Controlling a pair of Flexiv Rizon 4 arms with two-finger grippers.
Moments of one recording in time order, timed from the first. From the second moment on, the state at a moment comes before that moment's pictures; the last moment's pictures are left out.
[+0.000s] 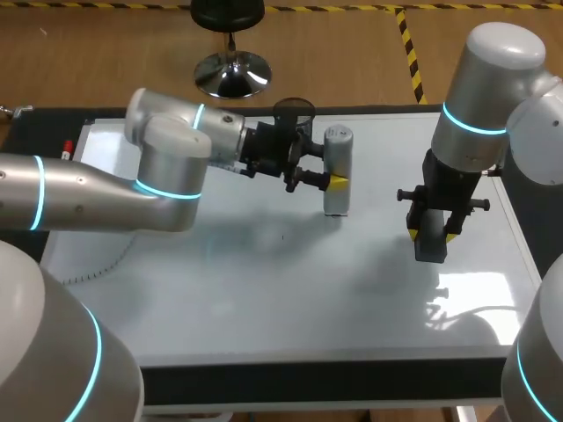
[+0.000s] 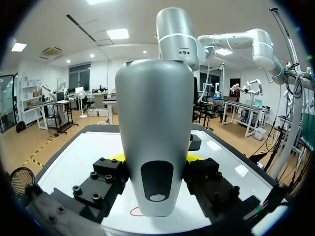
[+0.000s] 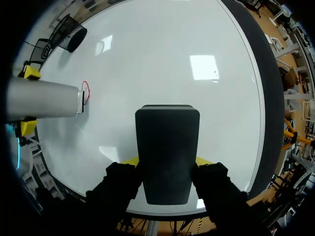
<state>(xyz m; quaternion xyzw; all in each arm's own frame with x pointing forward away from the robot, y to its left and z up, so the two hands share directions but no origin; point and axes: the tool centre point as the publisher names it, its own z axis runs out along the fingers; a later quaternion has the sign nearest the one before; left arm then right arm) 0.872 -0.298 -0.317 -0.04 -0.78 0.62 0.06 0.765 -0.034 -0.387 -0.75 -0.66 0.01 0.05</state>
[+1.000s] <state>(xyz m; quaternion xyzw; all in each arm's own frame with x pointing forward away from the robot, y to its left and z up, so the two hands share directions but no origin) 0.880 -0.299 -0.330 -0.02 -0.79 0.61 0.05 0.765 -0.034 -0.387 -0.75 -0.66 0.01 0.05</state>
